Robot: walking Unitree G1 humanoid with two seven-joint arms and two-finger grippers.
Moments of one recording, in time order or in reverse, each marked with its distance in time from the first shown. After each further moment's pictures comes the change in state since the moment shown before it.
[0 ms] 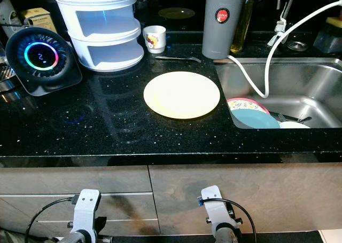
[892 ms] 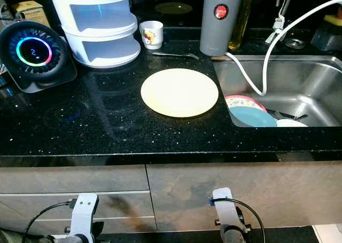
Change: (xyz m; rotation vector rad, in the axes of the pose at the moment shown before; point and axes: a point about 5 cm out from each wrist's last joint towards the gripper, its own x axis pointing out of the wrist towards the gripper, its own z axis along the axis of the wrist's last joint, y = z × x) left arm -0.007 0.000 -0.011 0.028 0.006 0.017; right arm 0.000 -0.015 -0.015 0.062 0.080 -0.055
